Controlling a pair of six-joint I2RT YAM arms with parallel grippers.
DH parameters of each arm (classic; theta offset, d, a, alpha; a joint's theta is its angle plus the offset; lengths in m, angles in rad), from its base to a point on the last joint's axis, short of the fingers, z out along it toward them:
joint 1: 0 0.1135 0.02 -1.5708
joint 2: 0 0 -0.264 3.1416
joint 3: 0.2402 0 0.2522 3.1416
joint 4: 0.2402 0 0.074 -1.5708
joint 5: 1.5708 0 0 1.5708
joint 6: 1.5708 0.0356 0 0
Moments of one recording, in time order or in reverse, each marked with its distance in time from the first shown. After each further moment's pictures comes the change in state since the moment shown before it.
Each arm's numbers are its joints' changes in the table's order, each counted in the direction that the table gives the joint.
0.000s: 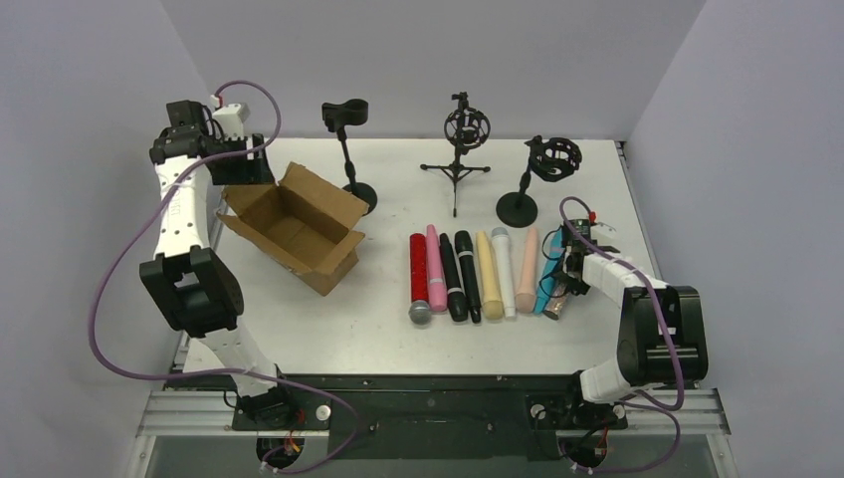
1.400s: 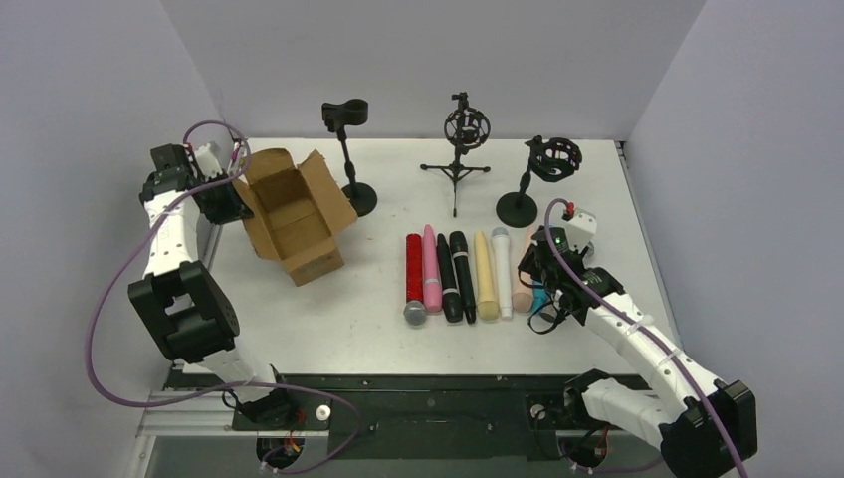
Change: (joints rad) left arm 0.134 -0.196 -0.420 -0.143 0.058 -0.299; right arm 0.400 -0.473 -0.002 0.141 0.121 0.145
